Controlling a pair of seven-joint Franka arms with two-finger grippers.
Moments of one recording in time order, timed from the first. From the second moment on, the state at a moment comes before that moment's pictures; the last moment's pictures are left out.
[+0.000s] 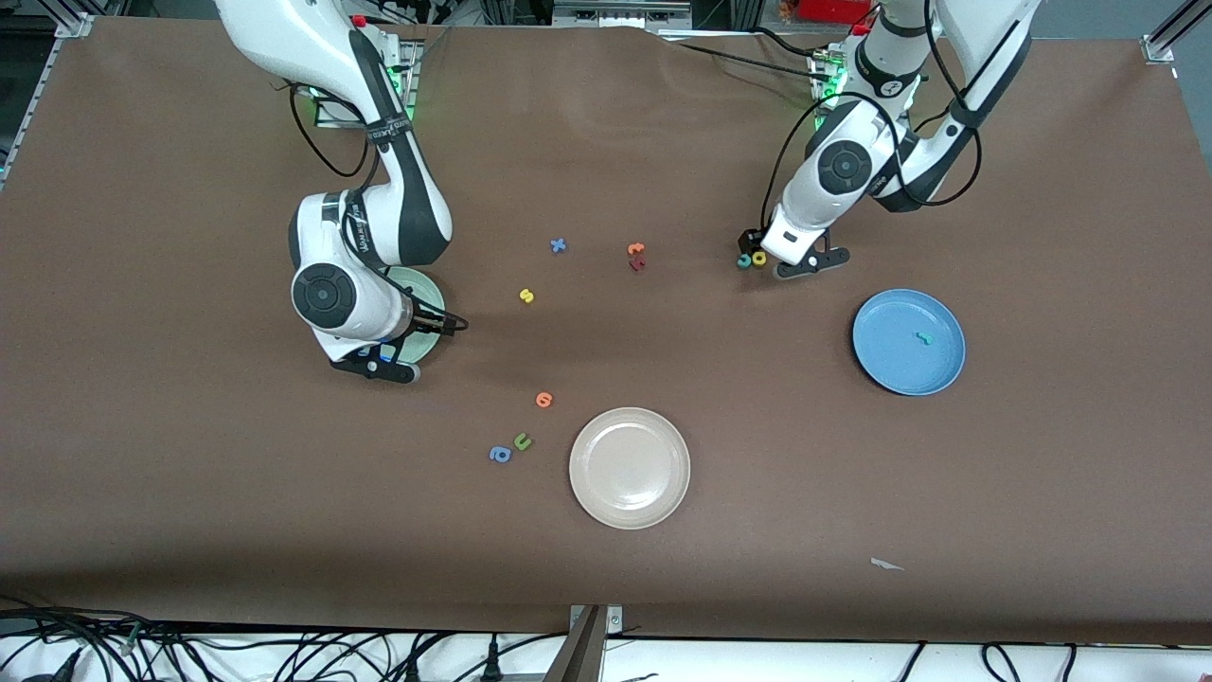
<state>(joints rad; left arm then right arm) 0.33 0.28 -0.81 -2.56 0.23 2.59 -0.89 0.79 0.53 -0.48 -1.83 0.33 2.04 0.39</state>
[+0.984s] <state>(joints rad) 0.34 0.29 -0.81 -2.57 0.57 2.68 -0.86 0.83 0.53 -0.48 -1.82 0.35 2.06 0.52</state>
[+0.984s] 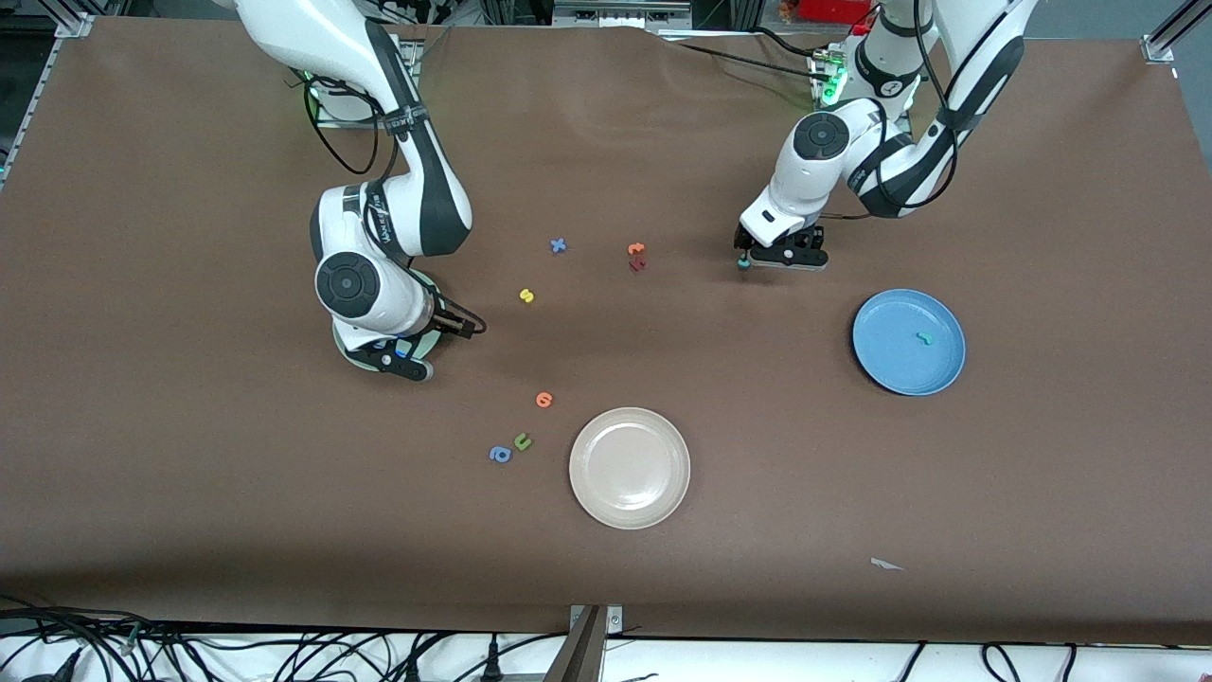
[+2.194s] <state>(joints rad) 0.36 0.34 -0.82 -2.59 0.57 2.69 -0.75 0.88 0.53 -0.48 -1.82 0.35 2.10 0.62</state>
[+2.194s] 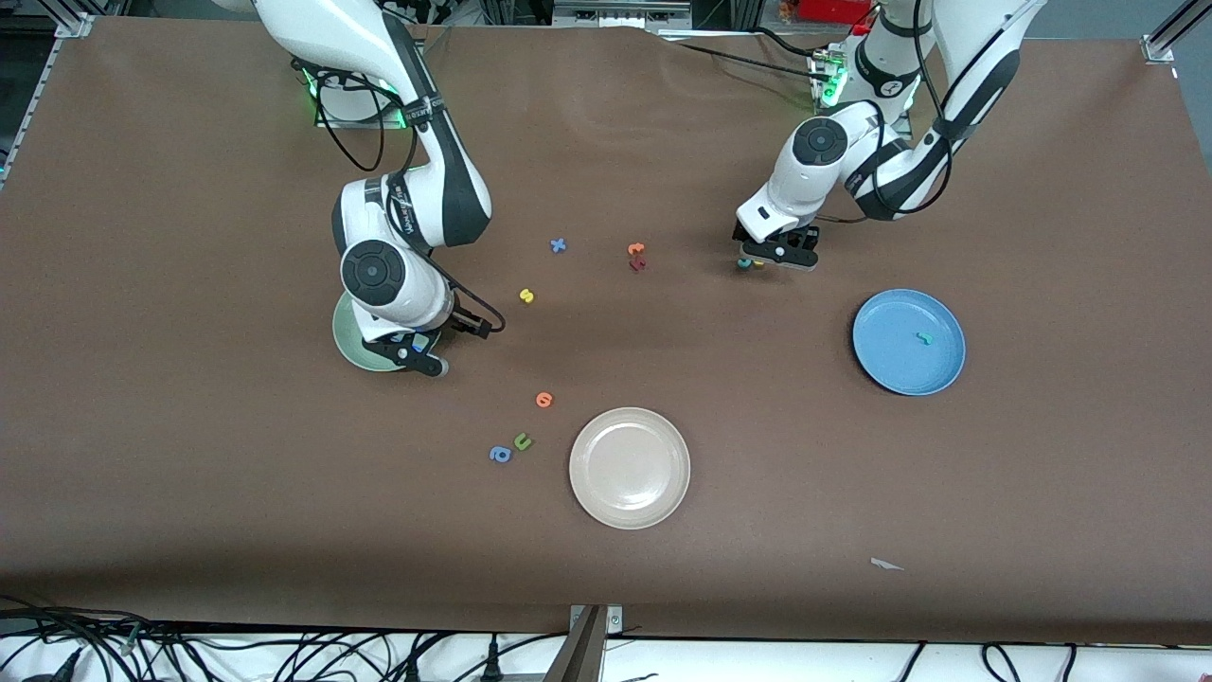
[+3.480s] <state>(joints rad) 0.36 0.34 -0.82 -2.56 0.57 2.69 -0.70 0.88 0.55 -0.48 -1.80 0.35 2.09 0.62</state>
